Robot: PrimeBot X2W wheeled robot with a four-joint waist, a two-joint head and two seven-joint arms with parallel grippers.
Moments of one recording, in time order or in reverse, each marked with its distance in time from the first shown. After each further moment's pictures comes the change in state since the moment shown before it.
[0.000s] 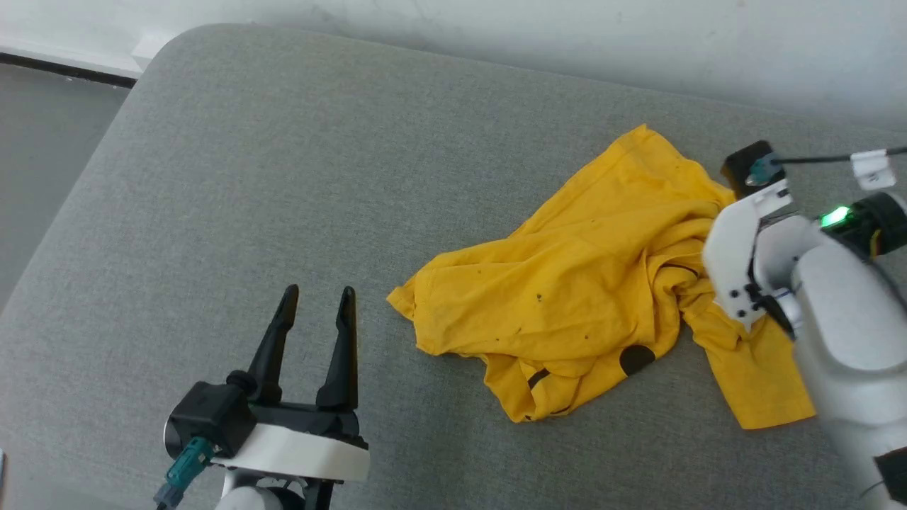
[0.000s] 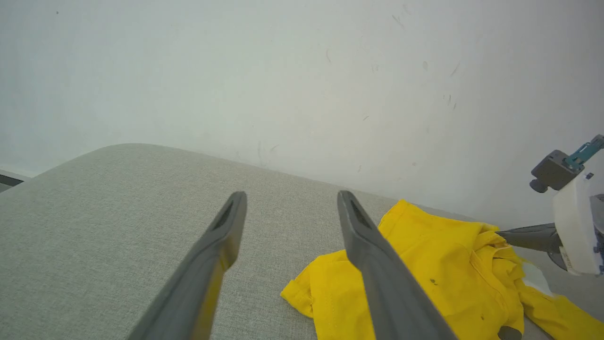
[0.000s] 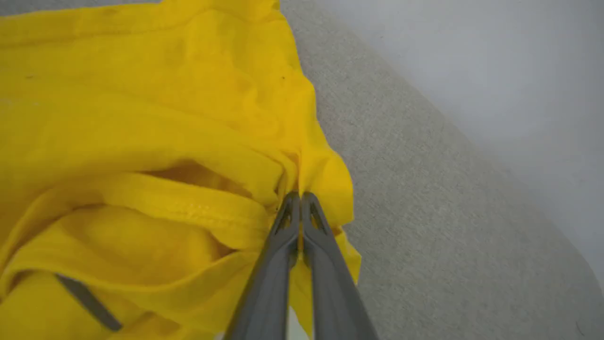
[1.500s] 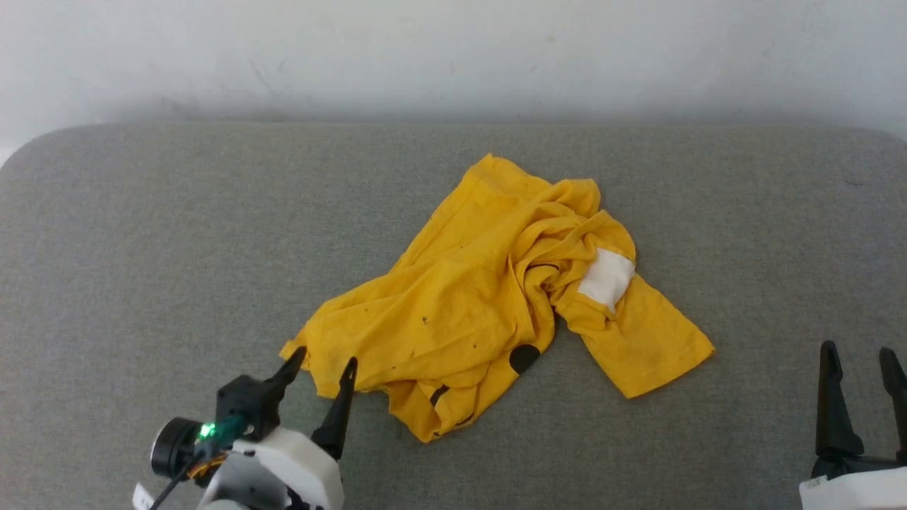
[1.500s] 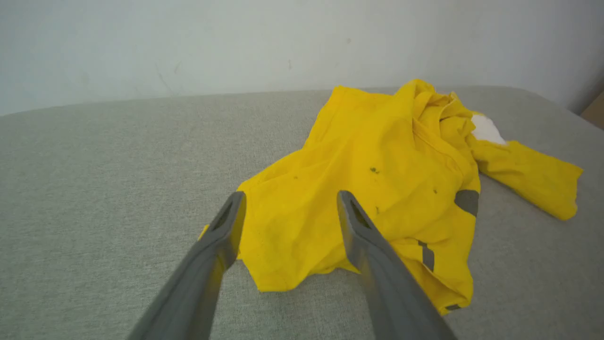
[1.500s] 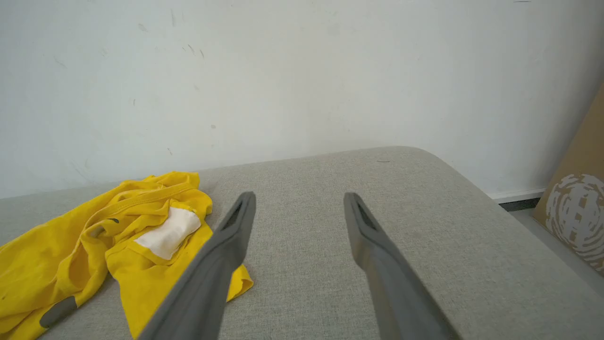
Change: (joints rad) left arm 0.031 0.096 0.011 0.106 0.111 -0.044 0.230; right arm 0.908 0.226 -0.527 -0.843 0.187 0.000 -0.619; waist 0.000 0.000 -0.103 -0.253
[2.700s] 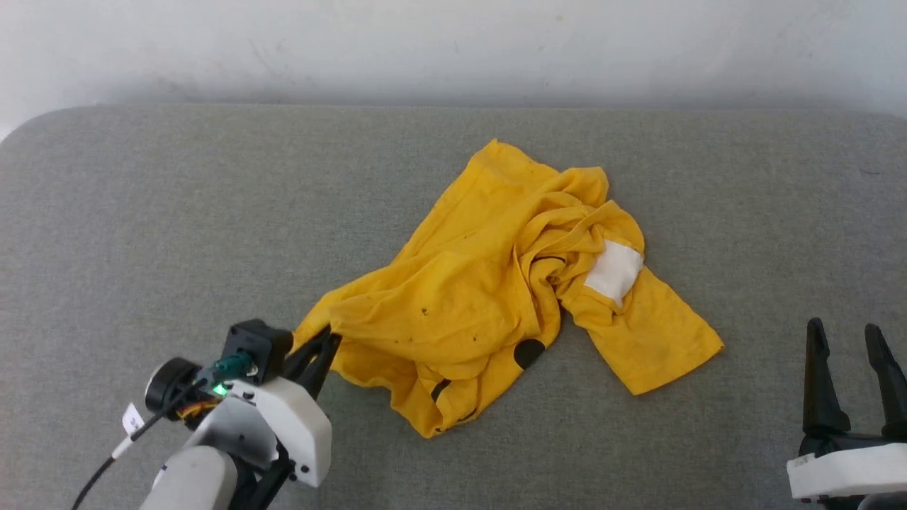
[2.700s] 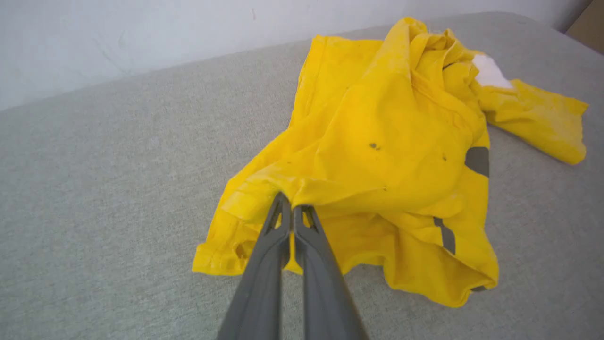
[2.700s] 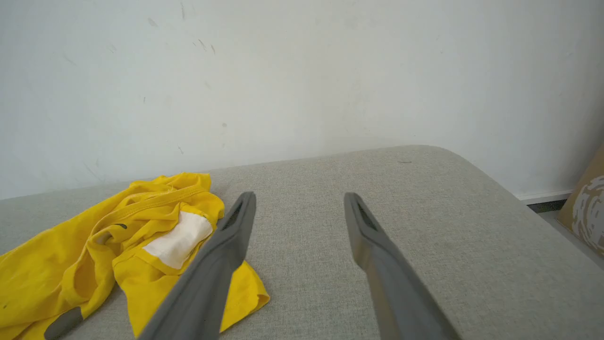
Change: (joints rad) left arm -0.176 0.211 -0.194 0.041 -0.154 -0.014 0.204; right arm -0.062 0.000 0.025 0.021 0.004 0.000 0.004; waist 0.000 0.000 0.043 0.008
